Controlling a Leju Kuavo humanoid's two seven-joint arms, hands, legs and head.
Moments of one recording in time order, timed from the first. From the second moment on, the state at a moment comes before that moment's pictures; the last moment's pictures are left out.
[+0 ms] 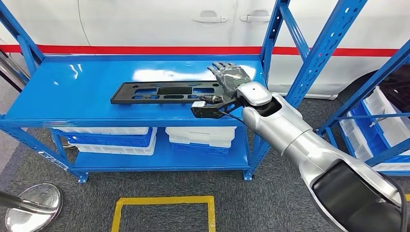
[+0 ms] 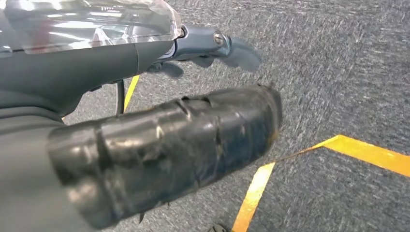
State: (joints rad) left arm -0.06 -0.11 1.10 -0.18 -0.91 0.07 -0.16; right arm -1.15 0.01 0.93 -0.42 0.97 0.15 -0.04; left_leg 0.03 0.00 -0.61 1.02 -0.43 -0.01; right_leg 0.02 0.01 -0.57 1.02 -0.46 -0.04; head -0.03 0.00
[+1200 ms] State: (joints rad) left arm -0.07 -0.13 1.10 -0.18 -0.95 0.07 -0.19; right arm -1.09 0.17 1.05 -0.45 1.02 0.21 -0.11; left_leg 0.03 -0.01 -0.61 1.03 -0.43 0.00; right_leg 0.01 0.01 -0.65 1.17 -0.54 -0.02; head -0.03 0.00
